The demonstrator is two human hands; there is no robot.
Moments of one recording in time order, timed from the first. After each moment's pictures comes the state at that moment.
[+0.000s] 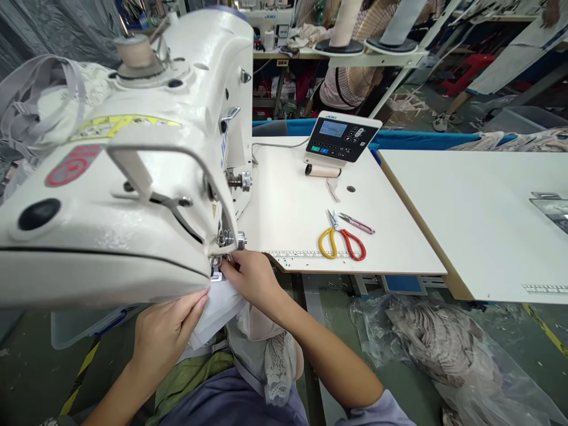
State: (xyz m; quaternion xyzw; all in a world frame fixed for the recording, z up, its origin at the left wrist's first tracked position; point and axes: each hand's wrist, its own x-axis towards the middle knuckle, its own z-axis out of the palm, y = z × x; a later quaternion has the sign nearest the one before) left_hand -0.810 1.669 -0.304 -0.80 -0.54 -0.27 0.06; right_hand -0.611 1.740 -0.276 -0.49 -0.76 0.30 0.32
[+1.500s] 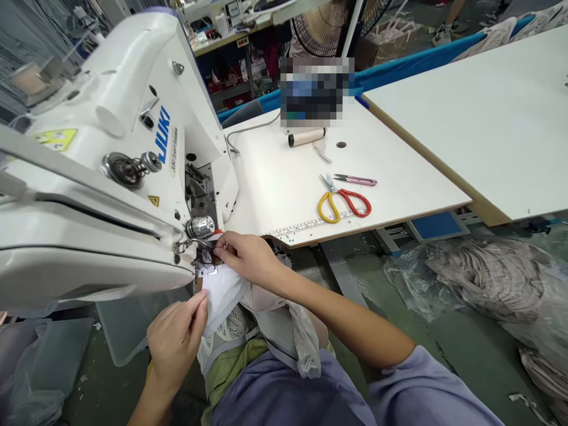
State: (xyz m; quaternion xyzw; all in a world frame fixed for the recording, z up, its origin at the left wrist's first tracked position) left_hand -0.813 1.665 -0.291 -0.85 -0.45 -0.26 0.09; right_hand -0.612 1.756 -0.302 -0.49 -0.69 0.38 0.36
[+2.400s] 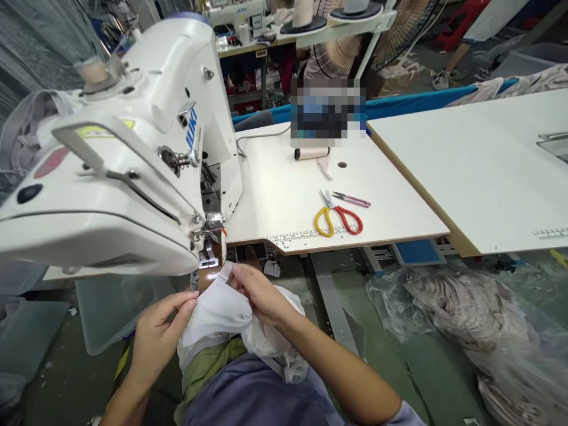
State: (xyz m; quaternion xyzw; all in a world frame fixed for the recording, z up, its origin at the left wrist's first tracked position) left_hand -0.826 1.650 -0.290 -0.74 -0.54 -0.35 -0.17; right_hand -0.618 1.694 -0.333 -0.37 -0.32 0.77 0.41
